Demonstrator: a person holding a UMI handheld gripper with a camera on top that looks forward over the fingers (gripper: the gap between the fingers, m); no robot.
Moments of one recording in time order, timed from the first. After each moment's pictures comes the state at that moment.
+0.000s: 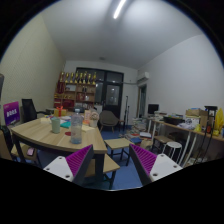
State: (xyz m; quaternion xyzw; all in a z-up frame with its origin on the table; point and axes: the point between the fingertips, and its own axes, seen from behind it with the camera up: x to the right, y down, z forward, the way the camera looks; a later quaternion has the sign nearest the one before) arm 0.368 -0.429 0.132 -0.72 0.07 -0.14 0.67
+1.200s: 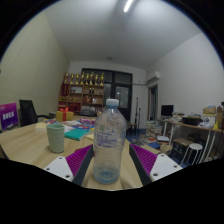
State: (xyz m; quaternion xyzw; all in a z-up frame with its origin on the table) arm 0.262 -0.076 0.082 -0.71 0.06 -0.11 0.70
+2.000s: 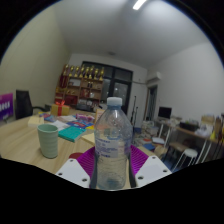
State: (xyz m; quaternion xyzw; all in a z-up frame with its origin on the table) arm 0.268 -0.024 0.099 -0.72 0.05 -0.16 0.67
